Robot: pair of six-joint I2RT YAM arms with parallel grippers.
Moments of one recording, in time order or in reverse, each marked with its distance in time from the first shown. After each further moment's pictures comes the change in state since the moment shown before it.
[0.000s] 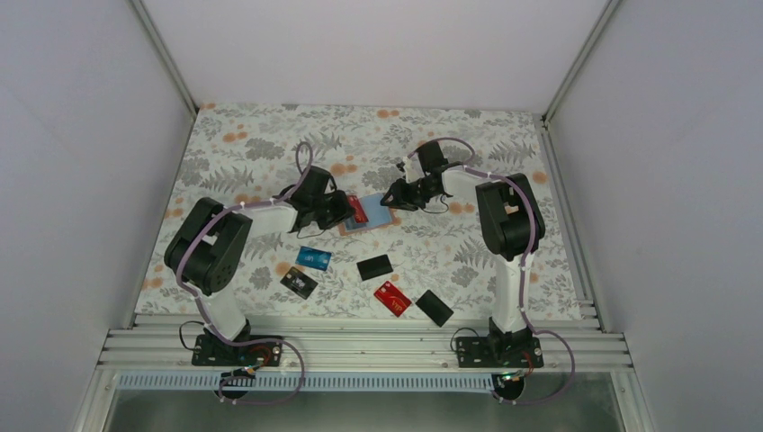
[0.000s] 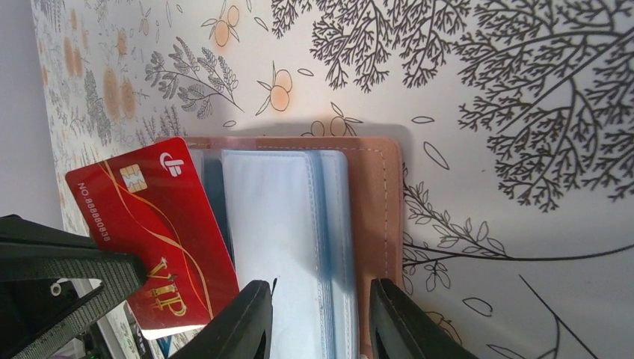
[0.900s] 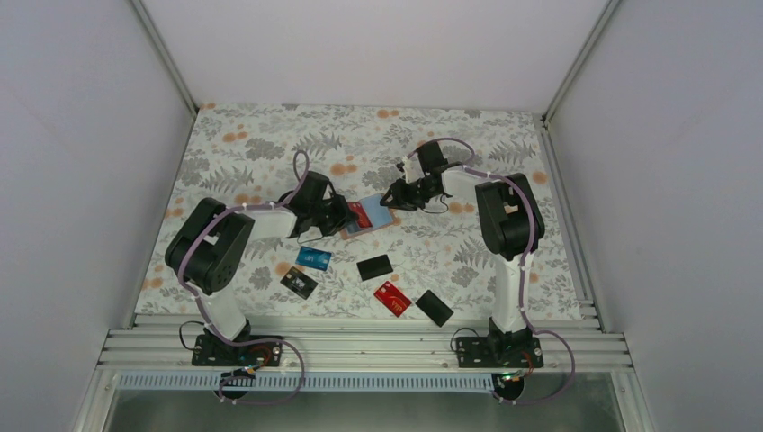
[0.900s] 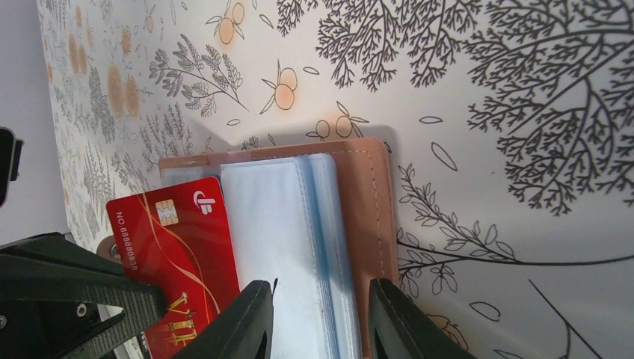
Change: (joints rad) left arm 0.000 0.002 -0.066 0.093 0.091 -0.146; right arm 0.000 0.005 0.000 0.006 -0.014 -0.004
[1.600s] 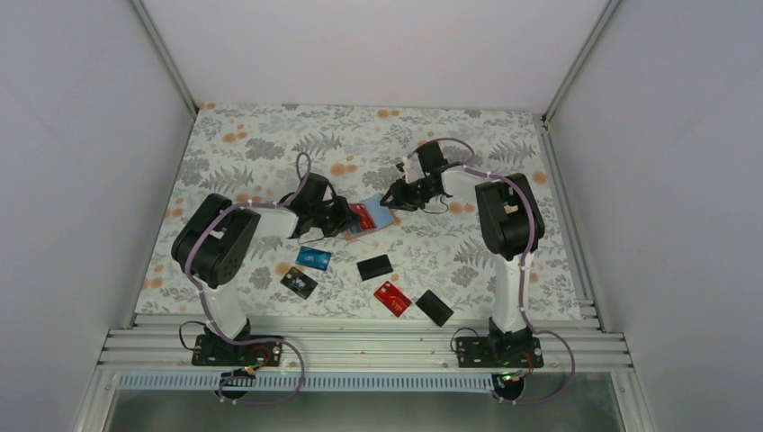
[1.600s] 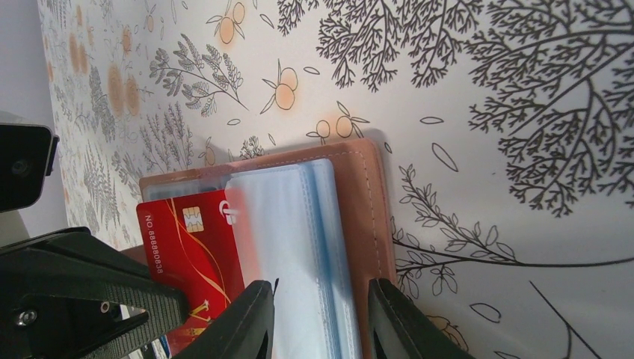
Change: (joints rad) left arm 0.007 0.053 -0.011 0.076 0.072 -0.009; right arm 0.000 0.002 0.000 0.001 -0.002 -0.003
